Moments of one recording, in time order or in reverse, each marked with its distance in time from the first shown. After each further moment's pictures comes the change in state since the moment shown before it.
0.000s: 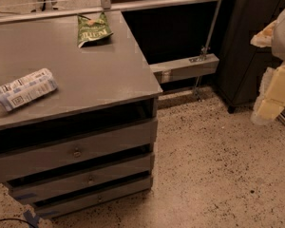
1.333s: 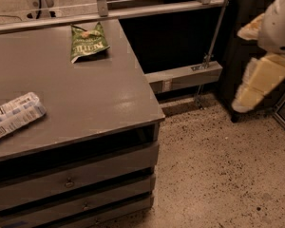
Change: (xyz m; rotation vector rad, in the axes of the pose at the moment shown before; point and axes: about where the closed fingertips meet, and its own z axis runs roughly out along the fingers) arm -0.027 -0.018 0.009 0.016 -0.108 -0.002
